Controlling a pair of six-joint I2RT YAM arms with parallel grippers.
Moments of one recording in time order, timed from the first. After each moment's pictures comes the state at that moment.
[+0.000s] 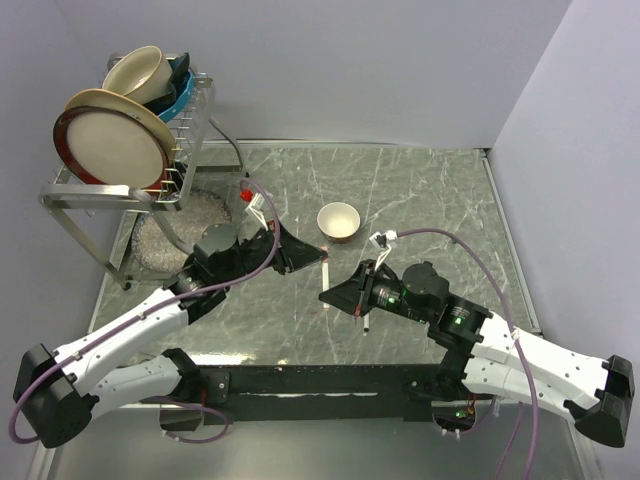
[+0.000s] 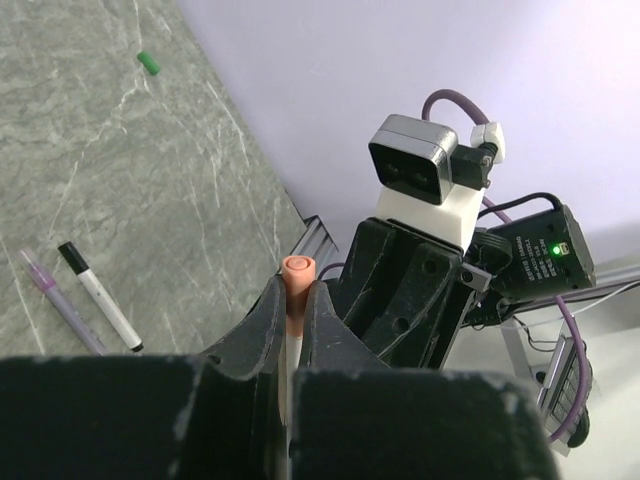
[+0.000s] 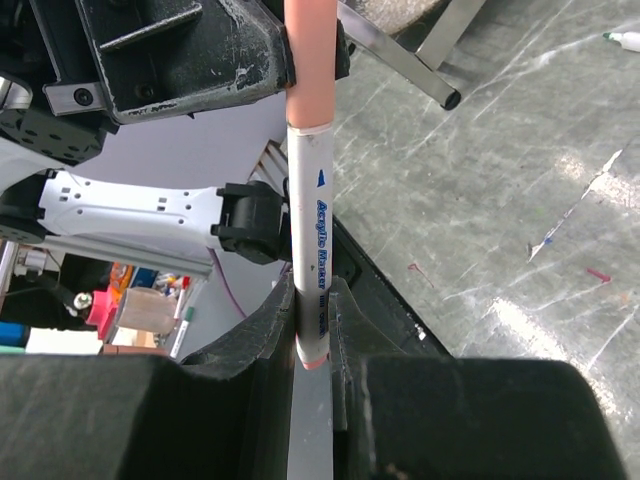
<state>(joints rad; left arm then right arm) -0.75 0.99 0.73 0.23 0.38 -0.97 0.99 0.76 0.59 0.00 -0.12 0.87</state>
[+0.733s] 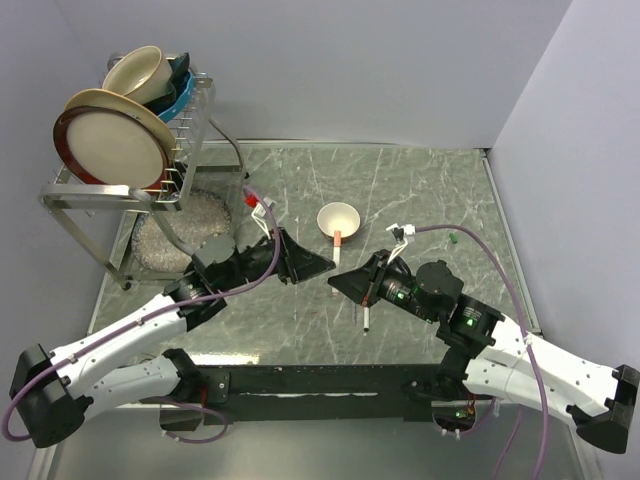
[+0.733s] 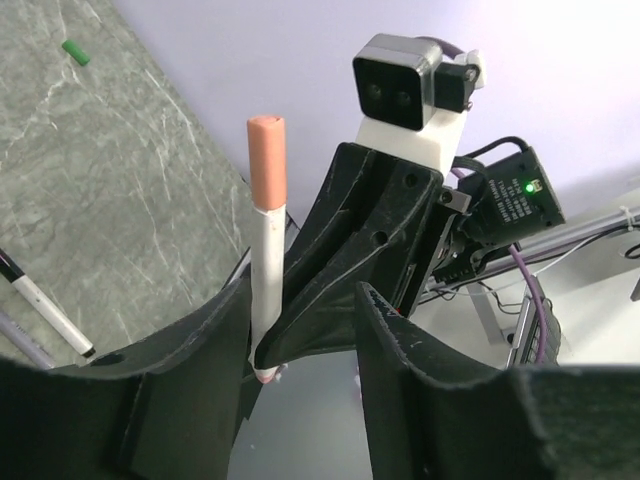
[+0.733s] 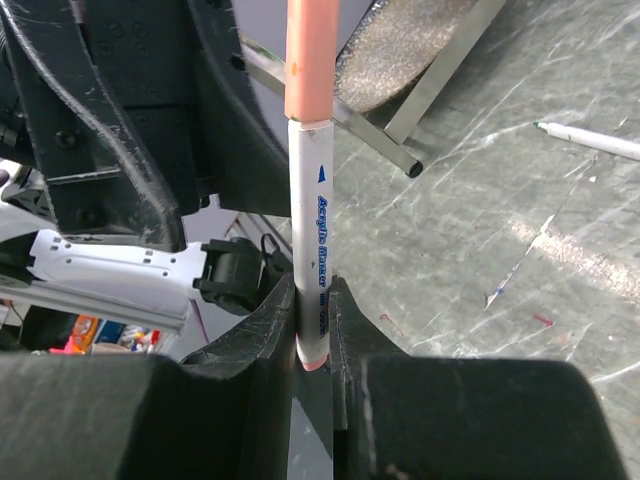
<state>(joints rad) -0.83 0.96 0.71 0.31 0.39 -0.98 0.98 0.70 0.63 -0.04 0.01 0.79</state>
